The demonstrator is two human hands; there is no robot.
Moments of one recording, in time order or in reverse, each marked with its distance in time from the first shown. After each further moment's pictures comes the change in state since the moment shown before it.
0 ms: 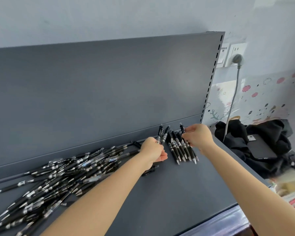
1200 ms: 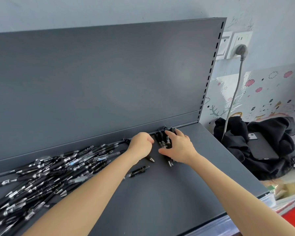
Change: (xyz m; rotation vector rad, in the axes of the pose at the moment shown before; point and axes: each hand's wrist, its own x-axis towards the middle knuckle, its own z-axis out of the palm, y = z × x) left_hand 0.029 -0.002 -0.003 0.500 0.118 0.141; right_hand -0.007 0.022 0.033 -0.520 -0.303 -0.266
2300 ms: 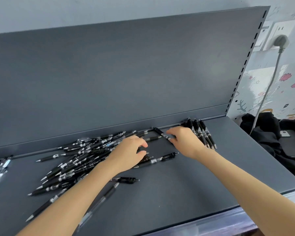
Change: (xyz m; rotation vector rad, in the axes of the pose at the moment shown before) left_hand -0.084 -0.089 -0.099 0.485 0.029 0.380; right_hand -0.018 -0.064 0.026 -0.038 0.006 -0.390
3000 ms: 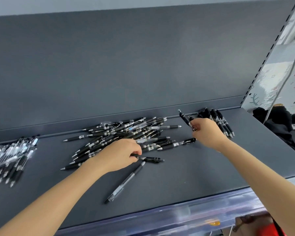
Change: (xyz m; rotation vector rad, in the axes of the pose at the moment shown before) left_hand -0.082 -0.069 -0.029 0.131 -0.188 0.072; right_hand -0.027 -0.036 0.001 0.104 0.082 0.233
